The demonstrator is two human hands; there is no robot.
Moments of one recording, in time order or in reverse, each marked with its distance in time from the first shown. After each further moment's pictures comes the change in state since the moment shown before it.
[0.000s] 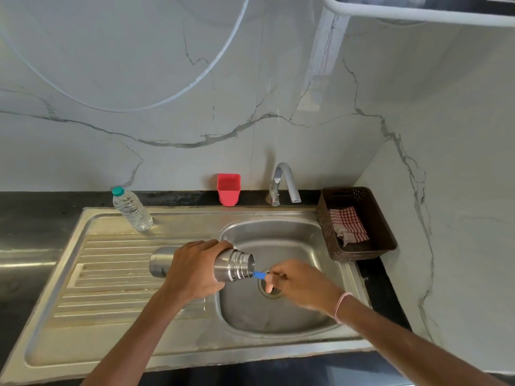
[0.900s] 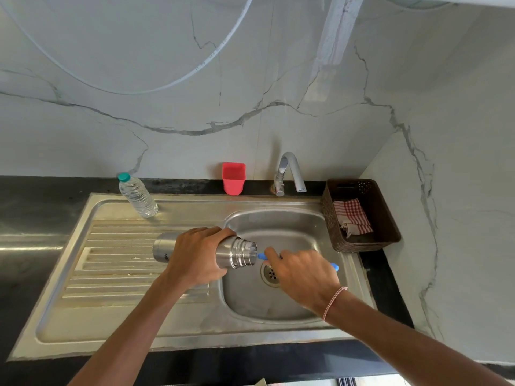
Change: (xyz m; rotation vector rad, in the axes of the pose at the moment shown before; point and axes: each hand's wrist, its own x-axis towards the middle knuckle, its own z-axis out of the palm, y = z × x) left_hand -0.005 -0.001 -0.005 -0.009 0.034 0.021; right_hand -0.004 0.002 0.021 -0.888 0.192 -0.212
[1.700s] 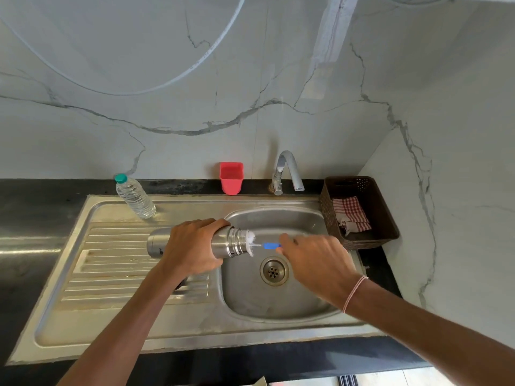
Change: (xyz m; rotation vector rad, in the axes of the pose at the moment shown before) left_hand 0.013 -0.009 -0.010 0.053 0.025 -0.008; right_hand 0.000 0.032 -0.016 0.014 0.045 0.076
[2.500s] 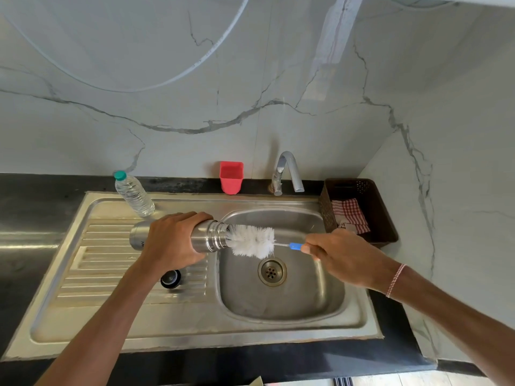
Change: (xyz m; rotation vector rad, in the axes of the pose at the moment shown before) left_hand -0.006 -0.025 -0.018 0.001 0.103 -0.023; right_hand -0.012 0.052 -0.021 0.364 -0.225 -0.020
